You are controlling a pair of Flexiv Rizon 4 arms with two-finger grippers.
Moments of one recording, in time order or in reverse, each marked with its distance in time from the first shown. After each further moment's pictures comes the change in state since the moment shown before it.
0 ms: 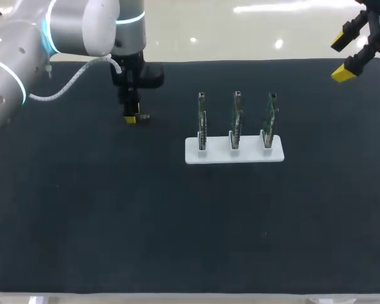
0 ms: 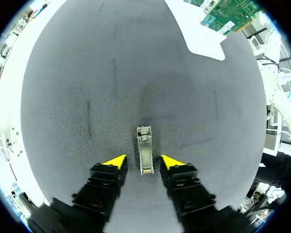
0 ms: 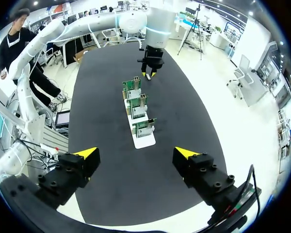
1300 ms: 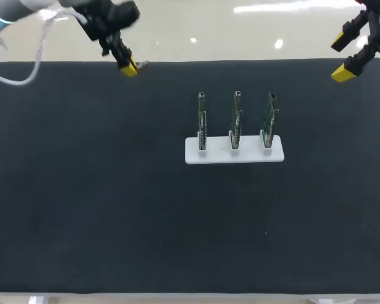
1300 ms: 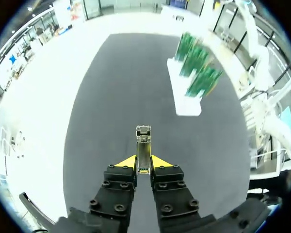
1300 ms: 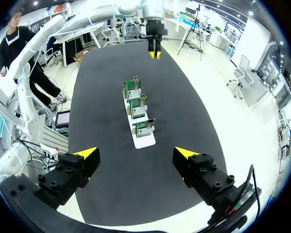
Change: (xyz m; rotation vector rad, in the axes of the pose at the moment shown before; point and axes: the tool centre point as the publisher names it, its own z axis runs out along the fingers) left arm -0.014 0.005 -0.138 -0.067 -0.474 -0.088; right arm 0.000 0.000 0.000 0.000 0.000 0.000
